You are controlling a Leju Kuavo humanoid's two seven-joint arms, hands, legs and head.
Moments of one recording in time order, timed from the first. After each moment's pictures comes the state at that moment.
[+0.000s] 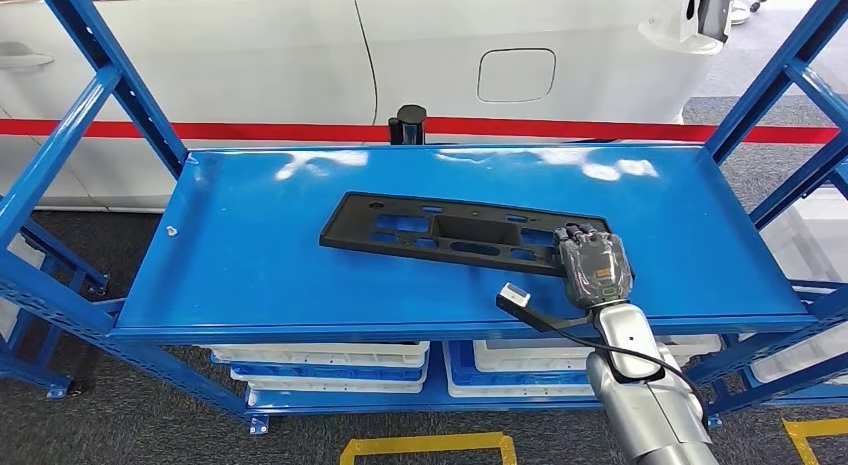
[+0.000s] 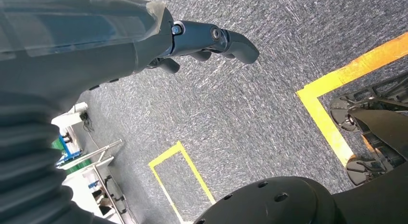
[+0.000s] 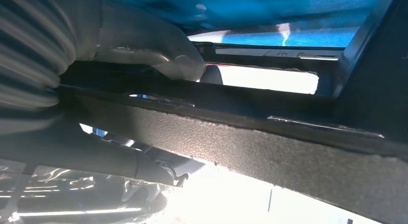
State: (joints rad) left arm -0.17 -0.02 0.78 -0.23 -1.14 -0.36 0.16; right arm -0.36 -0.15 0.20 -1.09 1.56 -0.51 0.06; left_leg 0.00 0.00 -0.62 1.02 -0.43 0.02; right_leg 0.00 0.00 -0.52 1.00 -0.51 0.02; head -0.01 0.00
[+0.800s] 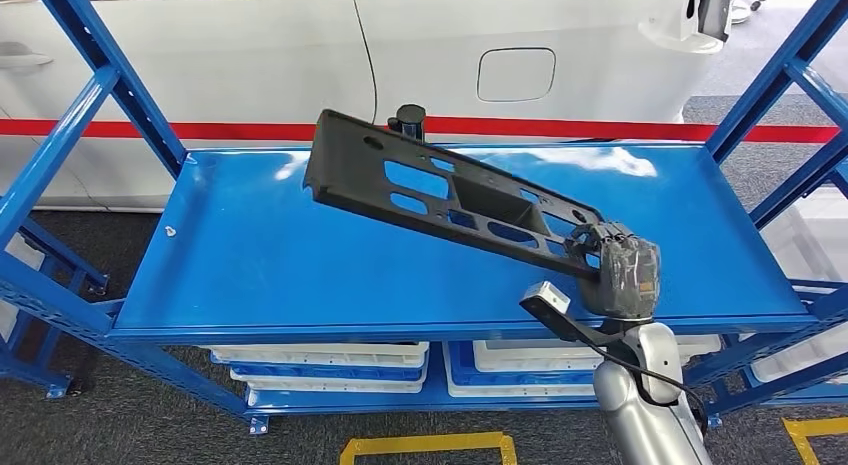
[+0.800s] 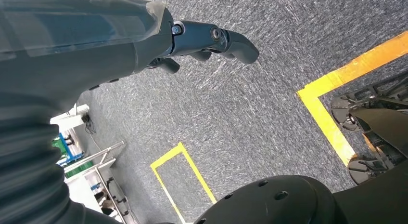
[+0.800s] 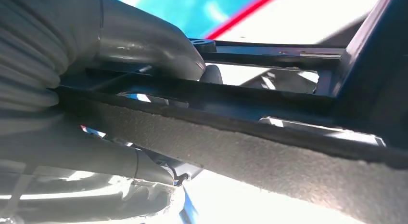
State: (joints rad) left arm -0.17 -0.02 0.78 -0.23 -1.15 -0.36 0.16; right arm -0.24 -0.13 0.14 -1.33 1.00 -0.62 -0.19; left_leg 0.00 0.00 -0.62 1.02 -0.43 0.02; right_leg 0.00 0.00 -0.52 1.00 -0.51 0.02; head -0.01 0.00
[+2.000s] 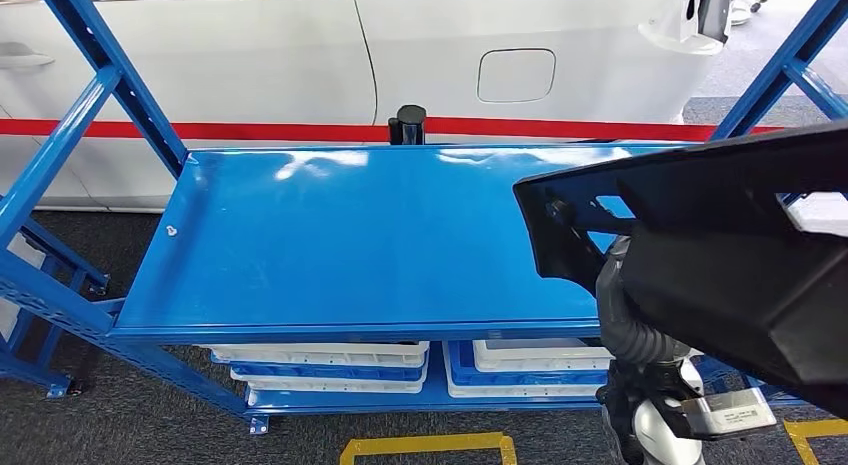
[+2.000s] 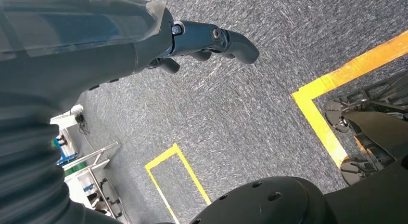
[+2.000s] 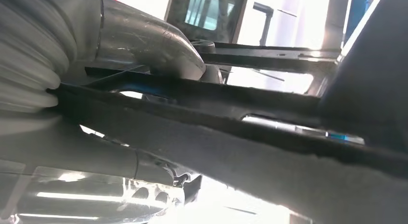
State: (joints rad) left arm -0.17 -0.02 0.78 -0.23 -1.14 -0.35 0.14; right arm -0.06 -0.07 0.18 -1.87 0.11 -0.18 -0.57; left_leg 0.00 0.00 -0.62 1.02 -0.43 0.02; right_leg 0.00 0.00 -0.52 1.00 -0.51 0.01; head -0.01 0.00
